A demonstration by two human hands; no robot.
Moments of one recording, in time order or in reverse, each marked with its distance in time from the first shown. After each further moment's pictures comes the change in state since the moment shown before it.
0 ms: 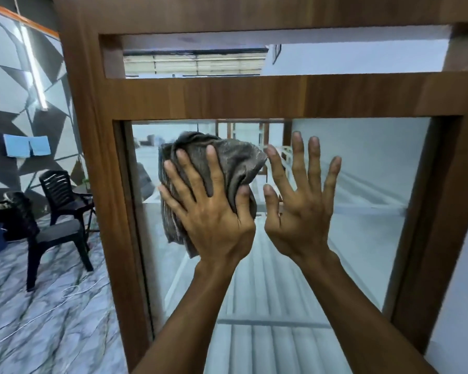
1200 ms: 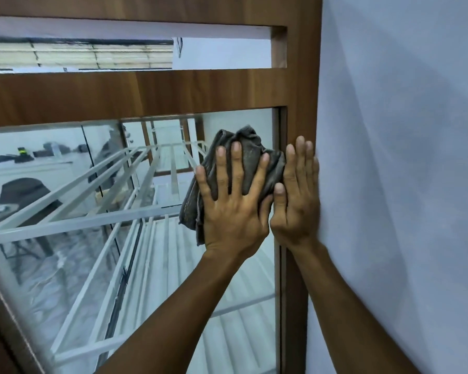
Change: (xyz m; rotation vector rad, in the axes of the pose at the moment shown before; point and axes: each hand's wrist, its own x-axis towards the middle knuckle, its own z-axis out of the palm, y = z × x) left_hand -0.064 0.166 0.062 -0.071 -0.201 0.509; right_hand -0.050 0.161 -0.081 0.036 0.125 0.174
